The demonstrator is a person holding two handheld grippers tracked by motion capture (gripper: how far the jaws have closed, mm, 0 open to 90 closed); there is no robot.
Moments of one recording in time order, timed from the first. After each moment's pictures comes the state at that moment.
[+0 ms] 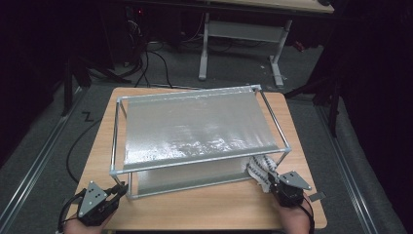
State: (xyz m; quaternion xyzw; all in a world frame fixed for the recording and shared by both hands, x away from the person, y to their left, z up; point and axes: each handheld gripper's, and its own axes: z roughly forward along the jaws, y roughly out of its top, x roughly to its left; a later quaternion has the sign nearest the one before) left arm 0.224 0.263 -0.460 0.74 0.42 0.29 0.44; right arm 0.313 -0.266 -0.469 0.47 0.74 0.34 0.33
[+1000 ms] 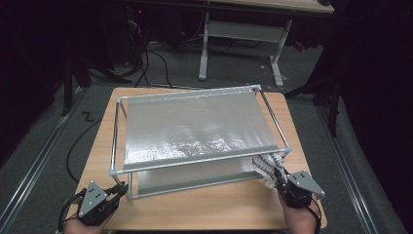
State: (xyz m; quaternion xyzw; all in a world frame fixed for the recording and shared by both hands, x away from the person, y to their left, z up) left arm 0.224 0.264 -0.460 0.74 0.42 0.29 0.43; right arm 0.300 -0.270 -0.440 0.46 0.71 0.38 0.36
